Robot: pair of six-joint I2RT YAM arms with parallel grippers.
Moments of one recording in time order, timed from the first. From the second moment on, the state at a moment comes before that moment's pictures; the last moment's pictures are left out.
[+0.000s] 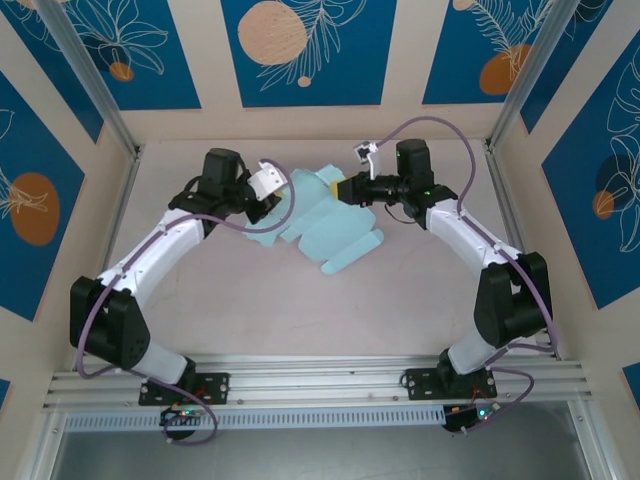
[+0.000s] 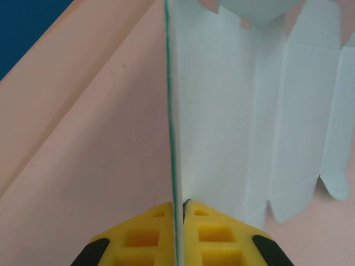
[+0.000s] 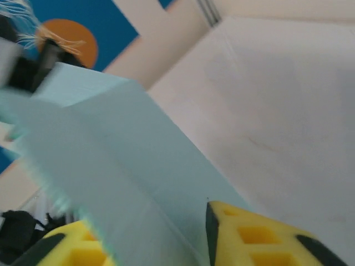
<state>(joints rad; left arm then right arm) -0.41 1.49 1.26 -0.40 0.32 0.64 0.31 1.58 1.20 -0.13 -0.81 0.24</state>
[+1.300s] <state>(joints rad) -0.58 2.32 2.16 -0.81 -0.07 0.95 0.17 1.75 1.38 -0.45 -0.55 0.56</state>
